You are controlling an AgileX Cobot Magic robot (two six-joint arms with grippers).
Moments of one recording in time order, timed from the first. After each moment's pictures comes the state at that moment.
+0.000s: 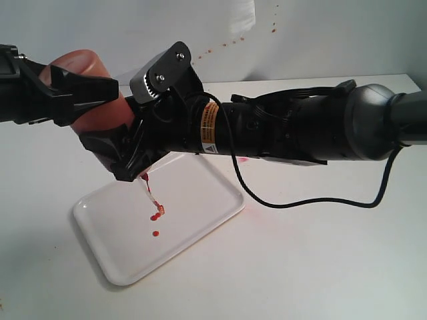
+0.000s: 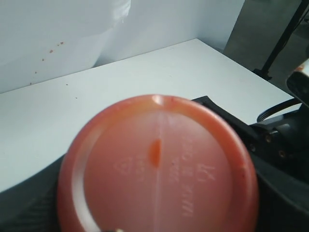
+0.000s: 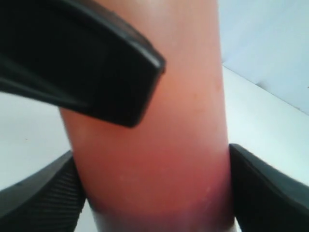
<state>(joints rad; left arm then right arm) -0.10 1.27 -0.78 1.65 -0.62 -1.64 0.69 1.91 -1.16 -0.95 -0.67 0.74</state>
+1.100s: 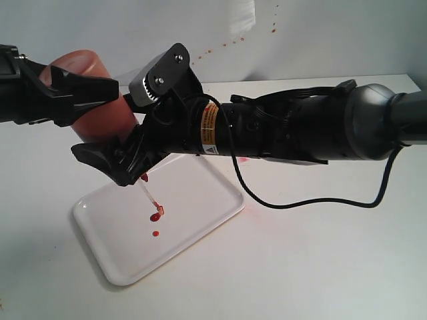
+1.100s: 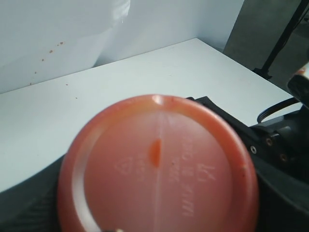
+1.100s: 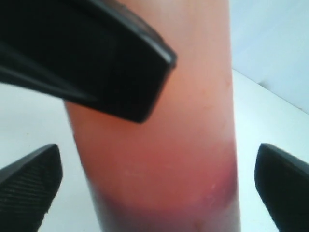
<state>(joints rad) -0.10 1.27 -0.78 1.65 -0.62 -1.64 0.69 1.91 -1.16 -0.97 -0.67 0.74</state>
